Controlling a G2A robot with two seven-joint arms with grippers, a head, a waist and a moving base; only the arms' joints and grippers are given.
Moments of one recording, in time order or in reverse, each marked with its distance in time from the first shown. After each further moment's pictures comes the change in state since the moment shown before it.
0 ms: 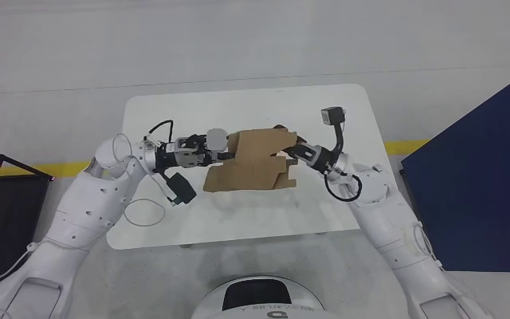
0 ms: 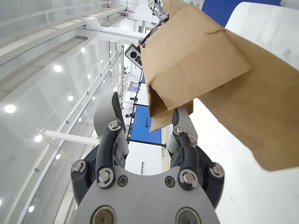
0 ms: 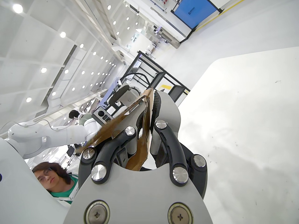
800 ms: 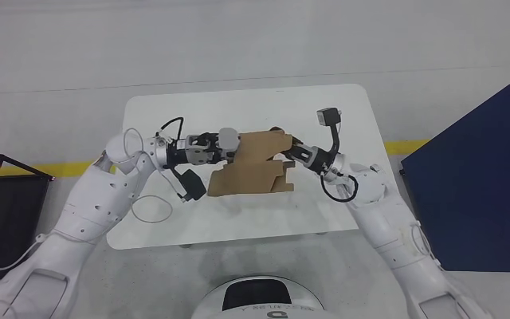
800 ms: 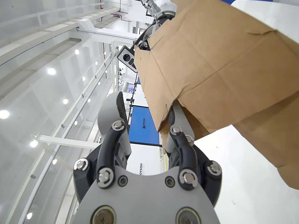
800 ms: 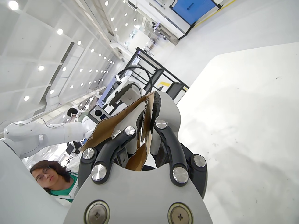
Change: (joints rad) left arm -0.060 -0.028 0.065 0.024 0.019 -0.012 -0.027; right arm 0.010 -0.002 -0.020 0.004 -0.014 0.015 0.004
